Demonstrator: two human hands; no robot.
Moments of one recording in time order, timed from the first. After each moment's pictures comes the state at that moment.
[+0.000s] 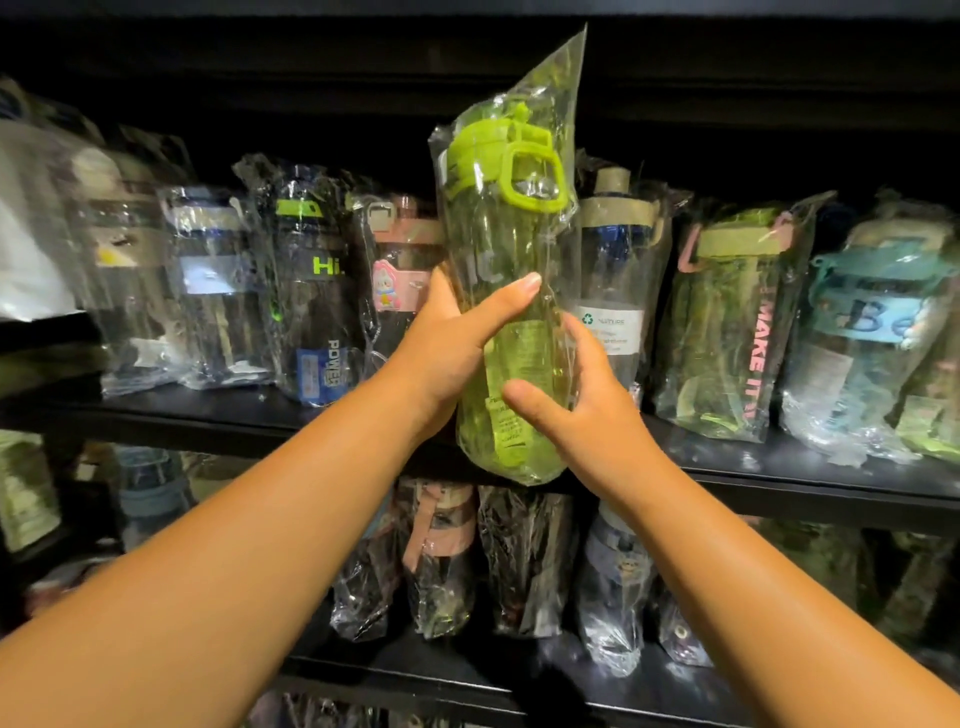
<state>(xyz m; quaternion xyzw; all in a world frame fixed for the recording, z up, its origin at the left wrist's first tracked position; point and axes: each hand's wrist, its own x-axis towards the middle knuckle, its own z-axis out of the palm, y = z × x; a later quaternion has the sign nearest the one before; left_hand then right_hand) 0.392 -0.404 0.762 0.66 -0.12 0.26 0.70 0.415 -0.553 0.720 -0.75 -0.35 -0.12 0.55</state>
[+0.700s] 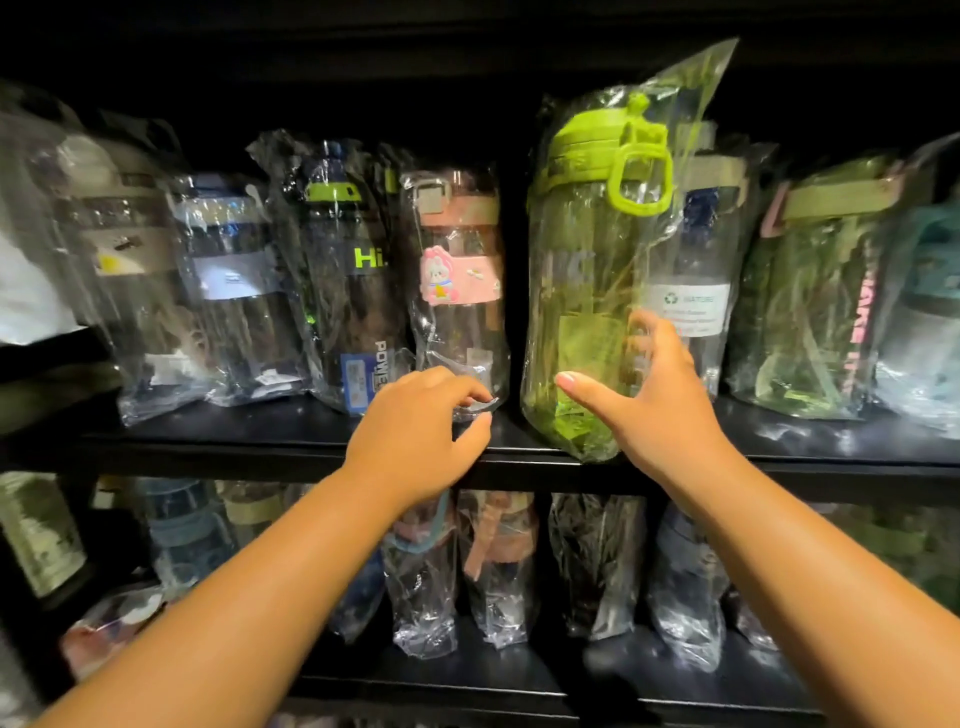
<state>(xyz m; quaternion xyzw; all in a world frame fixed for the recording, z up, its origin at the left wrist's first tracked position) 0.392 -0.296 0.694 0.94 -0.05 0.30 0.14 0.438 -0.508 0.711 -0.81 -0.20 -0.21 0.52</state>
